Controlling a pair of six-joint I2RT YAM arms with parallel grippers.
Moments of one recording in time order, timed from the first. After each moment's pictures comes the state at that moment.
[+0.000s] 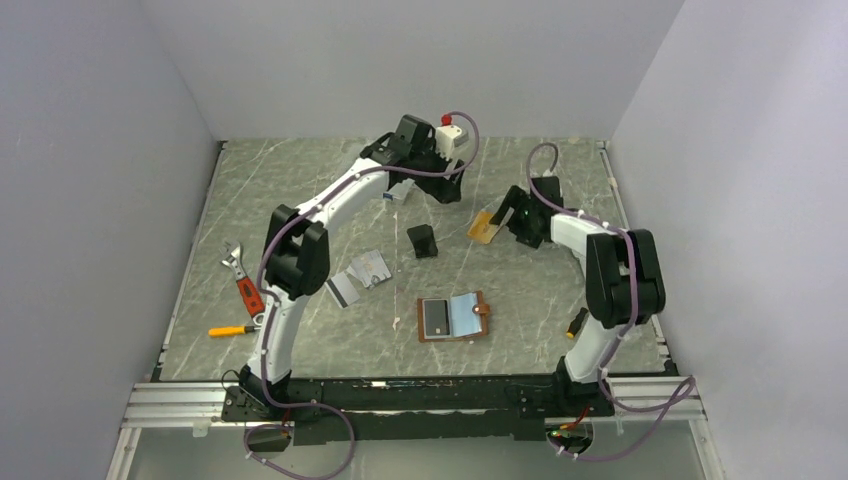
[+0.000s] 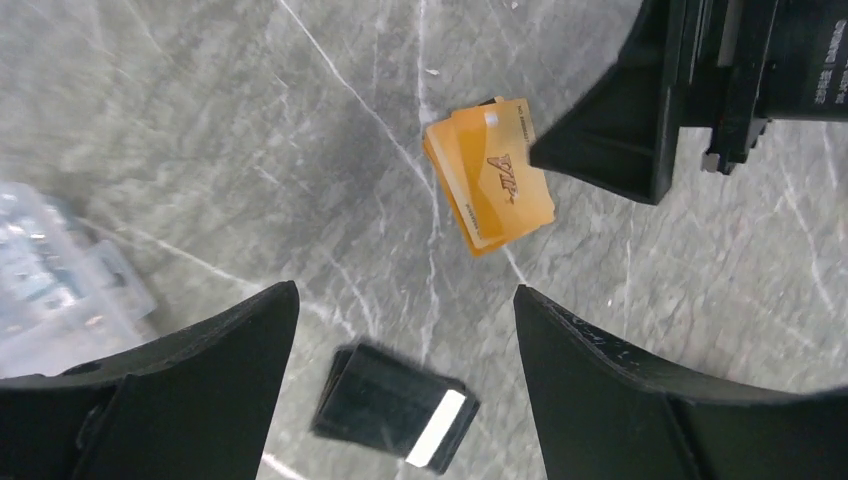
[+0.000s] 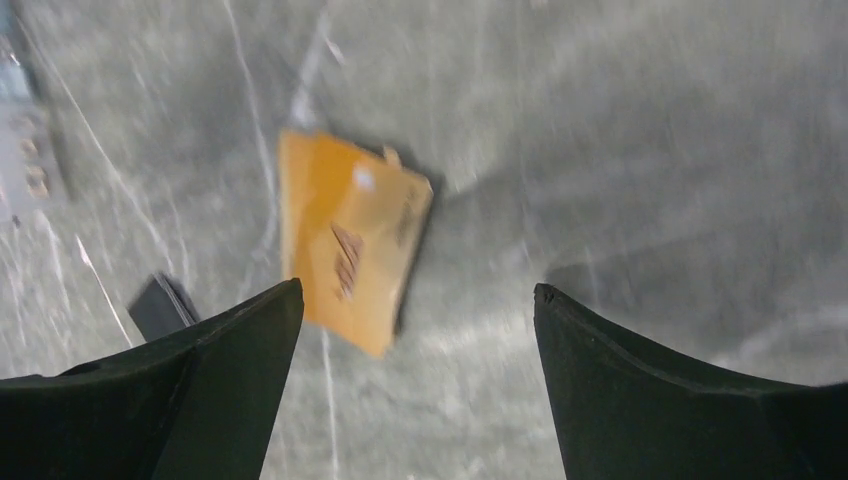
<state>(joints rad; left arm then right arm) -0.58 2.20 2.06 -0.55 0.38 0.10 0.11 1.74 0.97 -0.10 -0.11 0.65</state>
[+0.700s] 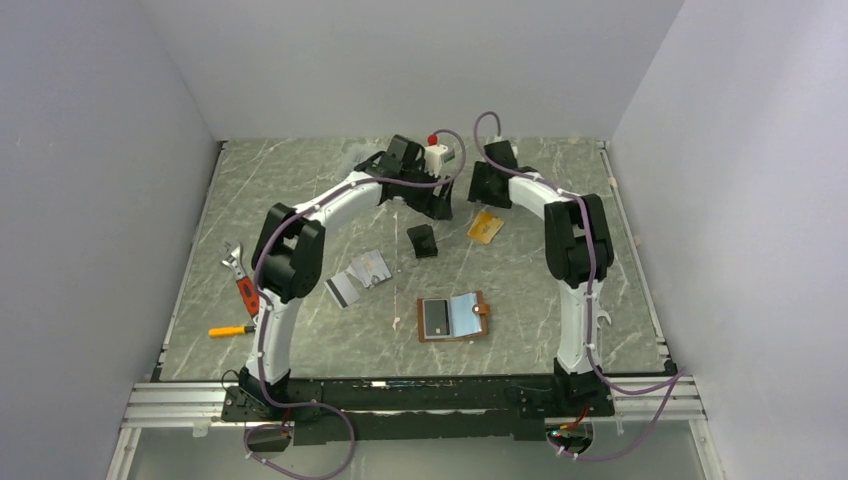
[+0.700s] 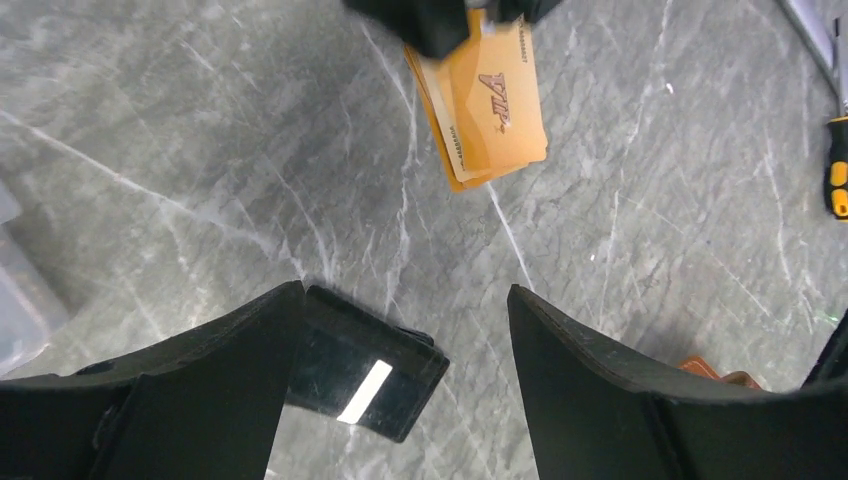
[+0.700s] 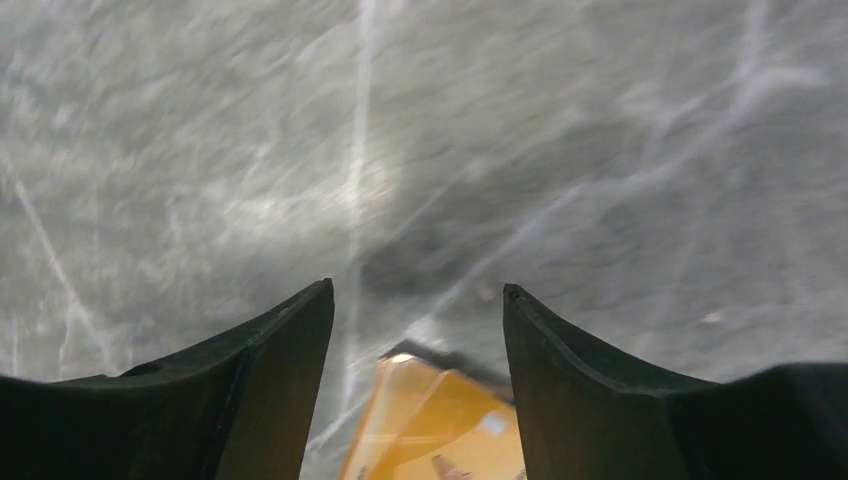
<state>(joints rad) -0.56 2.18 1.80 -0.39 0.45 -0.05 0.23 2.17 1.58 -0.31 0.10 0.42</state>
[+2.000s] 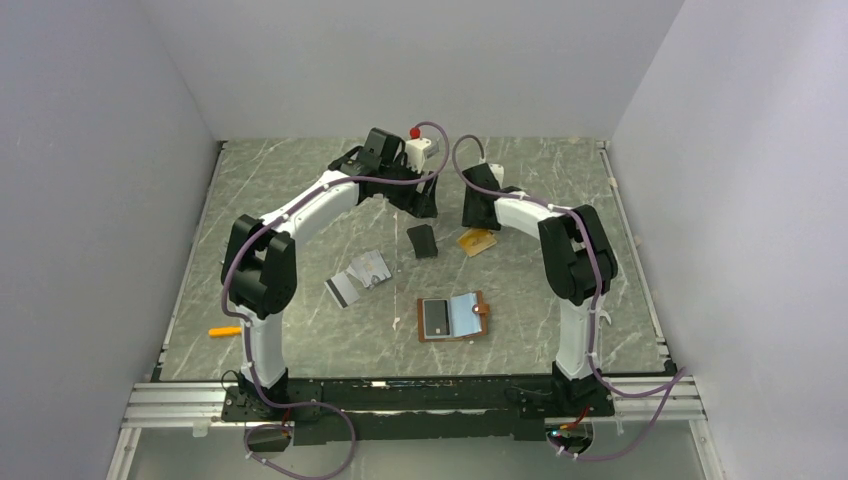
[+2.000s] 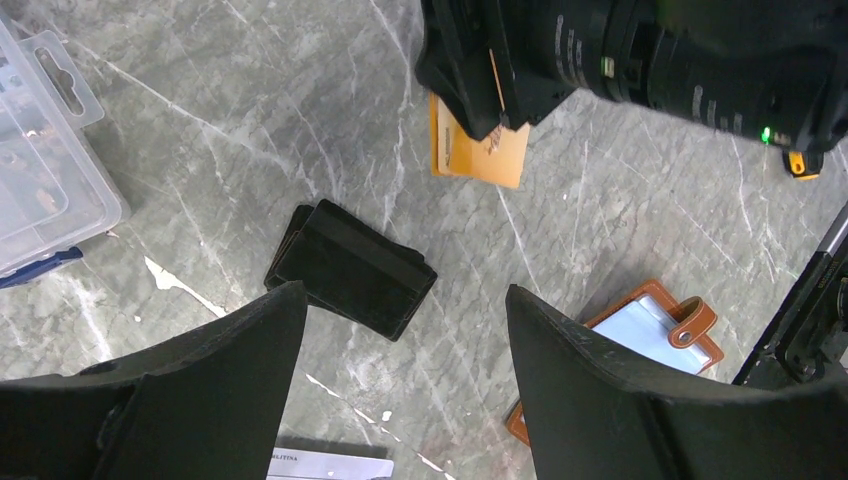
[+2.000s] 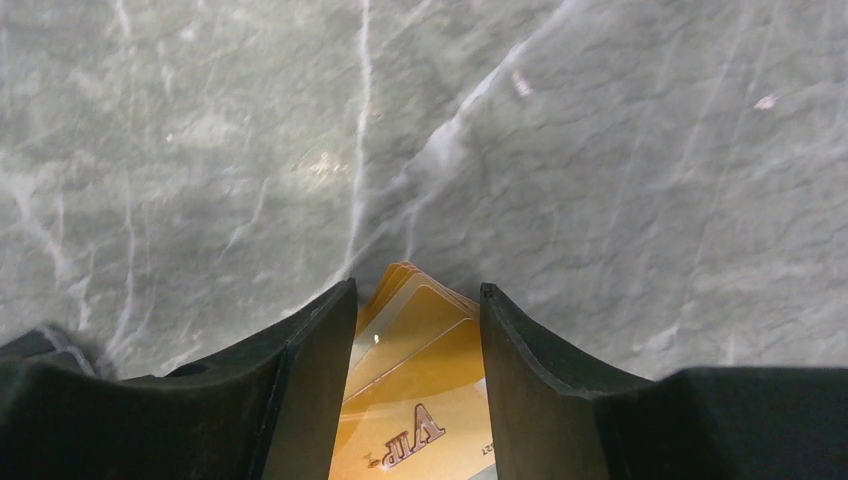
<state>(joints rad) -0.52 1.95 1.67 -0.48 0.45 -0.01 0.39 2.04 1.36 -0.32 0.28 0.45</state>
